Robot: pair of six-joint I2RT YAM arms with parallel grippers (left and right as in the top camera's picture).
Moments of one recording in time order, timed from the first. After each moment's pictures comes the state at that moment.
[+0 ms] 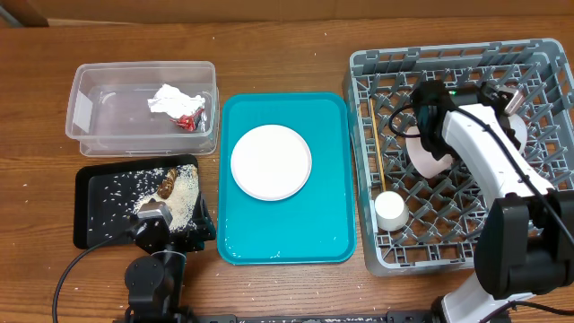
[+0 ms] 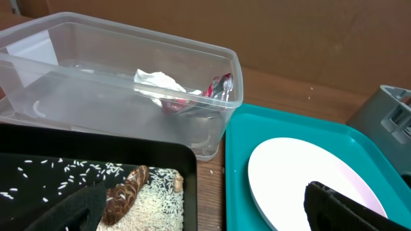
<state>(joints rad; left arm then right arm) 0.01 0.02 0.09 -0.28 -0.01 -0.24 0.11 1.80 1.35 -1.32 1.18 0.90</state>
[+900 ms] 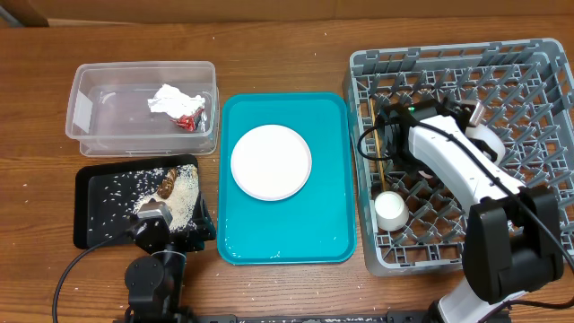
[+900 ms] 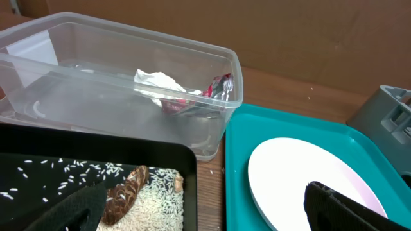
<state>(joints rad) 0.01 0.02 0.09 -0.28 -0.01 -0.24 0.28 1.81 1.28 -1.47 1.15 1.04</state>
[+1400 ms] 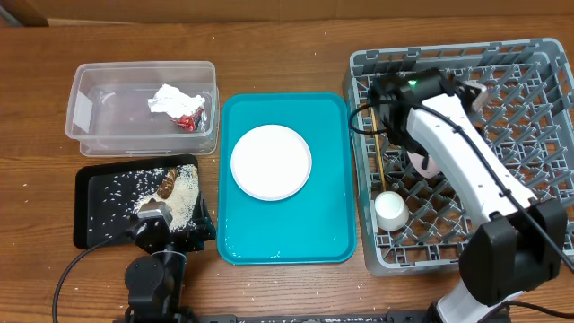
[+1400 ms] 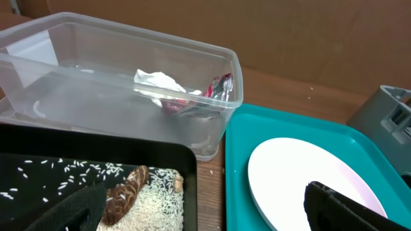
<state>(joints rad) 0.01 0.02 0.09 -0.28 -0.01 -0.24 0.35 1.81 1.61 -1.62 0.88 1.09</state>
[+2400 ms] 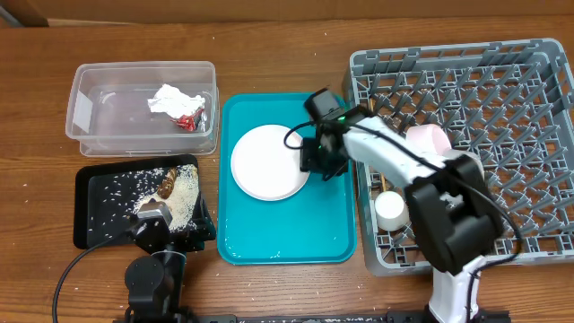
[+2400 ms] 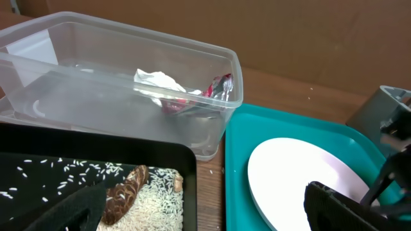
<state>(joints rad) 0.01 0.02 0.09 -0.28 -0.01 -0.24 0.54 2.06 1.41 -0.74 -0.23 0.60</state>
